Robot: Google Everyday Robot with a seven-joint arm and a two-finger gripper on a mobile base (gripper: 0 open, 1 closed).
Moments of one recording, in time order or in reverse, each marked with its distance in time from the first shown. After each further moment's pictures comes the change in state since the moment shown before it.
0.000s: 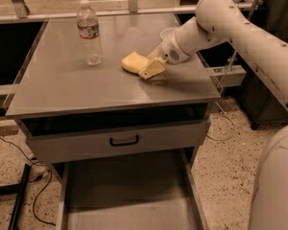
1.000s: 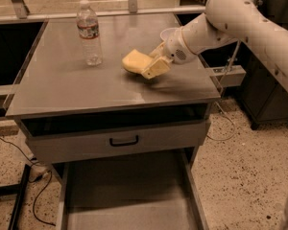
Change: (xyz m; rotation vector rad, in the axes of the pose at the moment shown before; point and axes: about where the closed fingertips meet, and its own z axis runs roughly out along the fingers) arm -0.014 0.026 -0.027 0.002 -0.036 -0.068
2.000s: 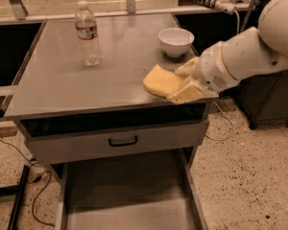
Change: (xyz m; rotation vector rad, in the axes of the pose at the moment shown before) arm 0.039 0.101 -0.102 0.105 0.078 -0.051
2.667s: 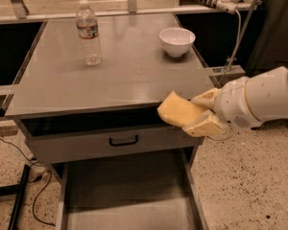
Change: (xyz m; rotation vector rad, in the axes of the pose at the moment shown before) arm 0.052 0.066 -0.025 0.035 0.050 0.038
